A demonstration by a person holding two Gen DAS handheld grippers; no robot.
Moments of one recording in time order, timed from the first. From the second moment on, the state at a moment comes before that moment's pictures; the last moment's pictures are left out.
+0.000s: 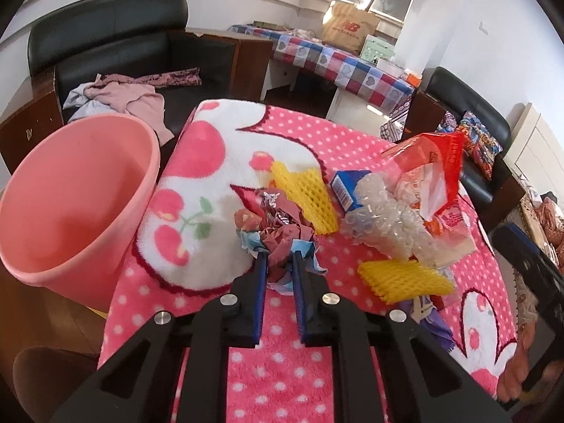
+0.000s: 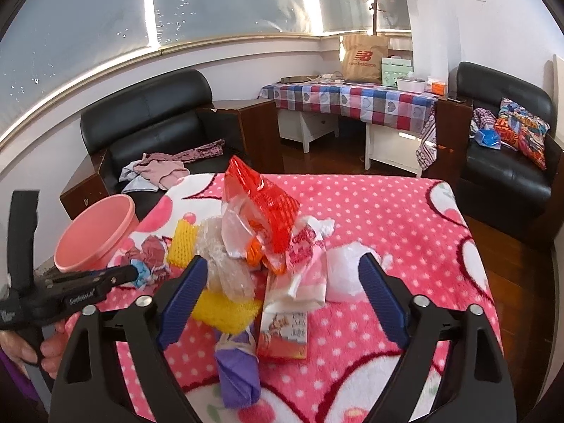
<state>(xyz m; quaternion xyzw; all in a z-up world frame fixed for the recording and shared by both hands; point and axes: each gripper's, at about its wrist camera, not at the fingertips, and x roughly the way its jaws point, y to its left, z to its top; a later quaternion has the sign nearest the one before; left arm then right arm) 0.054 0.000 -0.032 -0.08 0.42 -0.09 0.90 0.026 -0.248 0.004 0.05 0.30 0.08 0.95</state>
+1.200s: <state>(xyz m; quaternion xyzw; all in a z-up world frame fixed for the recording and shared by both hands) 0.002 0.036 0.043 -0.08 0.29 -0.10 0.95 0.074 -0.212 0.086 0.03 0.25 0.13 0.96</state>
